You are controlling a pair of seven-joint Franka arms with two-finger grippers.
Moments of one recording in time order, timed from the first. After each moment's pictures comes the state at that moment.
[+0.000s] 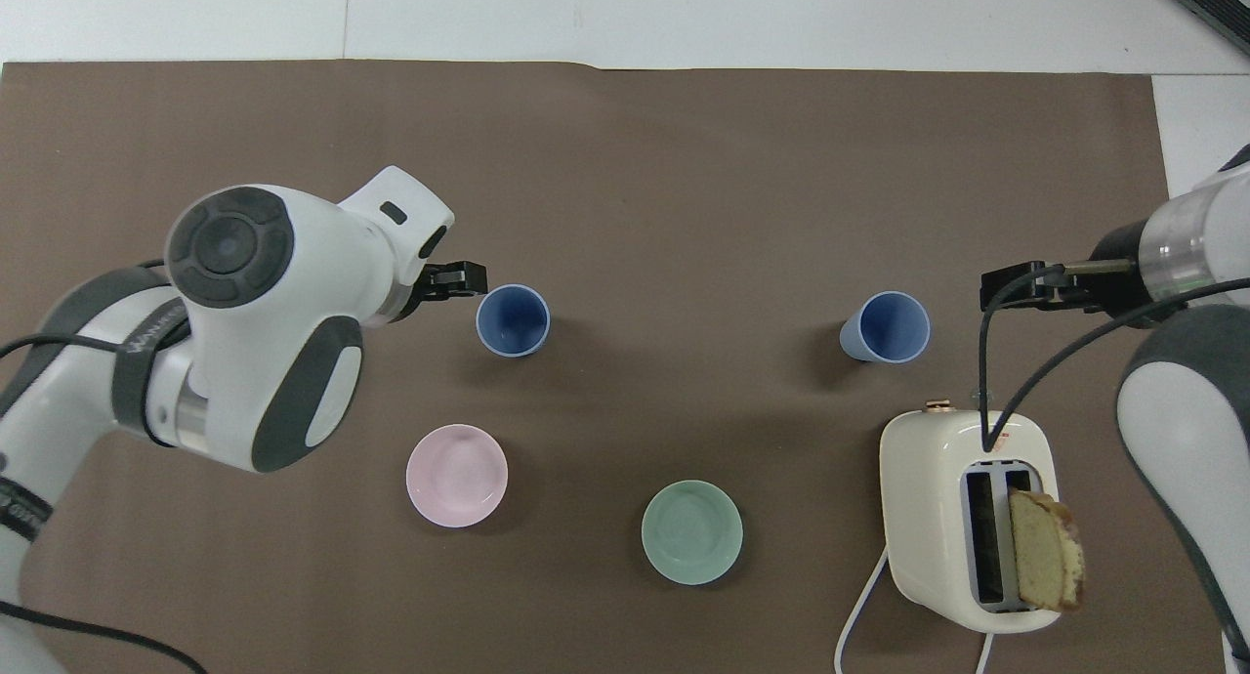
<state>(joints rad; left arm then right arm) -0.37 0.03 0.11 -1.80 -0.02 1.94 -0.21 -0.17 0.06 0.23 -1.83 0.02 1.87 0.07</state>
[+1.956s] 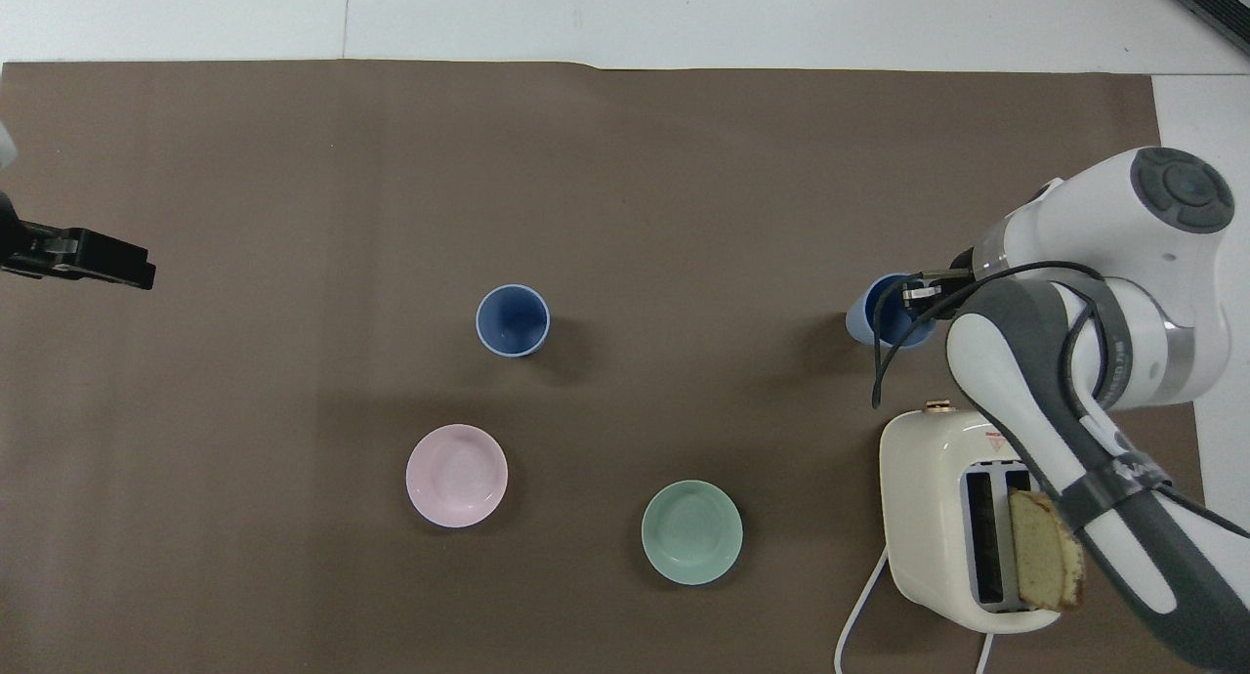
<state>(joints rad) -0.12 0.05 0.10 -1.57 -0.02 1.63 0.14 -0.13 0.19 0.23 -1.78 0.02 1.92 0.11</state>
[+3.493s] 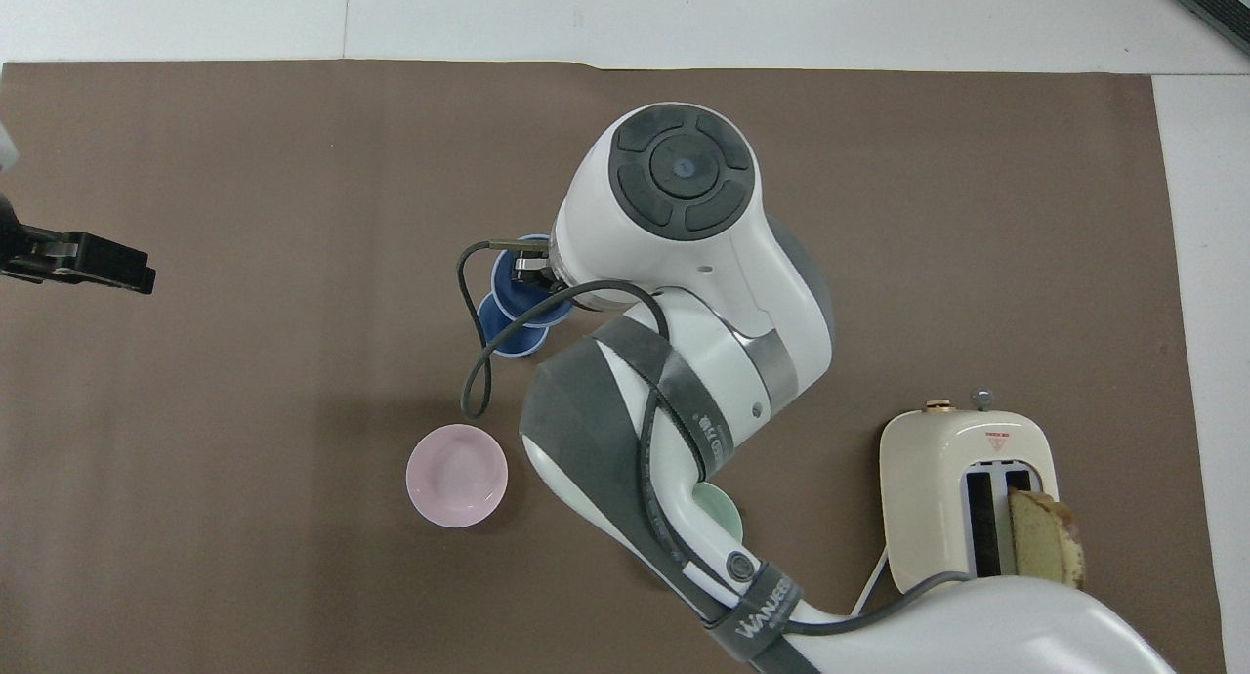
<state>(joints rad) -0.12 0.05 0.10 -1.57 -0.02 1.61 0.14 0.43 0.49 0.24 -1.25 0.02 1.88 0.74</state>
